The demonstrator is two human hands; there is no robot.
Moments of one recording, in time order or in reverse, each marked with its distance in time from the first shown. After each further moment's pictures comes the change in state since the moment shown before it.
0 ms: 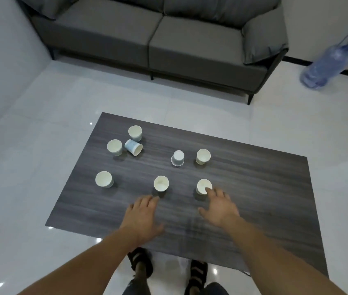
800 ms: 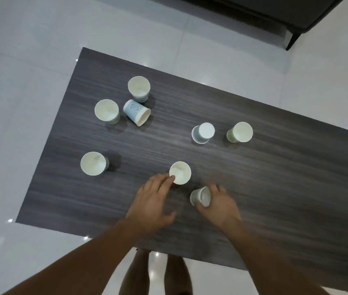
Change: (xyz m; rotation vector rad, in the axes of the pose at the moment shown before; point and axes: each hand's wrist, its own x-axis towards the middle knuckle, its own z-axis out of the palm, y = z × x) left_hand 0.134 -0.089 0.087 -0.277 0.023 0.189; right_hand 0.136 -0.061 0.108 0.170 -0.126 0.078
